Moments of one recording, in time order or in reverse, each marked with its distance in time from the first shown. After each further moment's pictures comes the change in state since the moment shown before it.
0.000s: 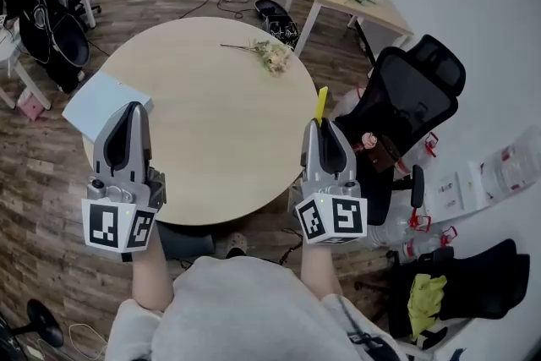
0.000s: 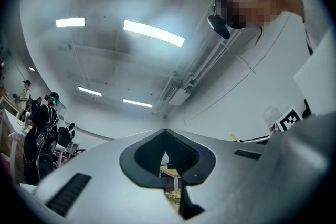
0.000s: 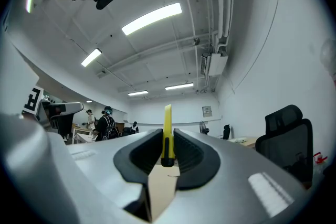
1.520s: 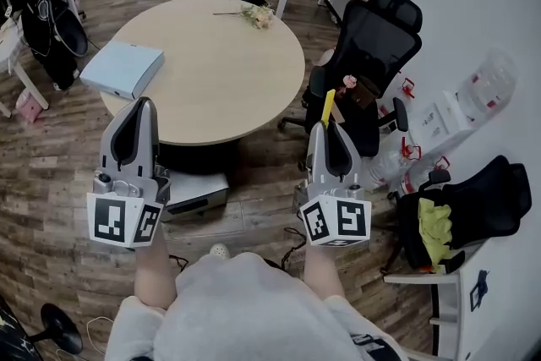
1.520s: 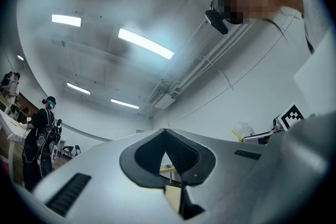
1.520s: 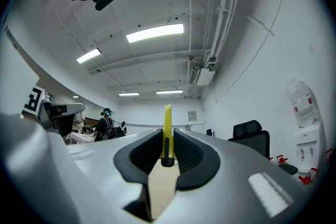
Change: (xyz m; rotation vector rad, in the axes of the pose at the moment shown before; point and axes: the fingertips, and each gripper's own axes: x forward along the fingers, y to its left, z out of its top) left arm -0.253 -0.046 0.109 -0.036 0.005 -0.168; right arm -0.294 0.145 0.067 -0.061 -0.027 -0.172
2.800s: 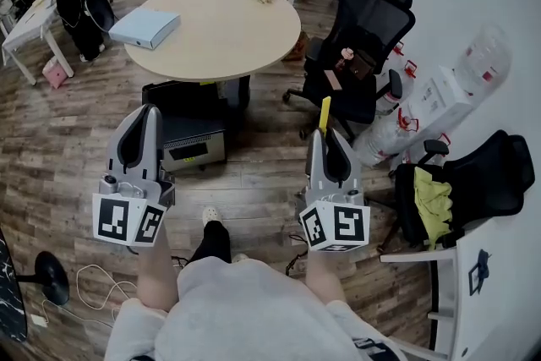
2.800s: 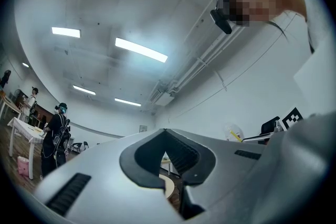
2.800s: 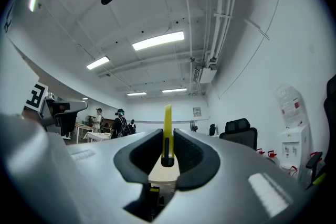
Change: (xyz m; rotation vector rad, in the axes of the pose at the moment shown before) left arm -0.211 -0.198 0.088 0.005 0.061 0.059; right arm -0.279 -0.023 0.065 0.023 0.053 0.074
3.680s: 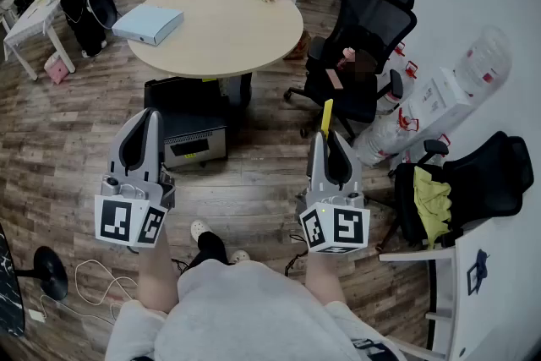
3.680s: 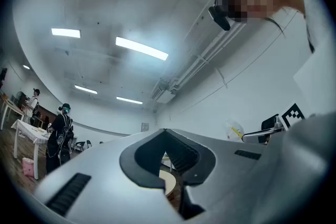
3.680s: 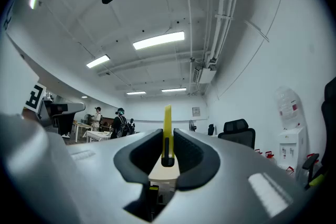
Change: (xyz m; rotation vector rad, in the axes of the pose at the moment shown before) left arm -0.016 0.003 -0.004 0.016 0.029 0.015; right arm -0.010 0.006 0.001 -0.010 0.003 -0.015
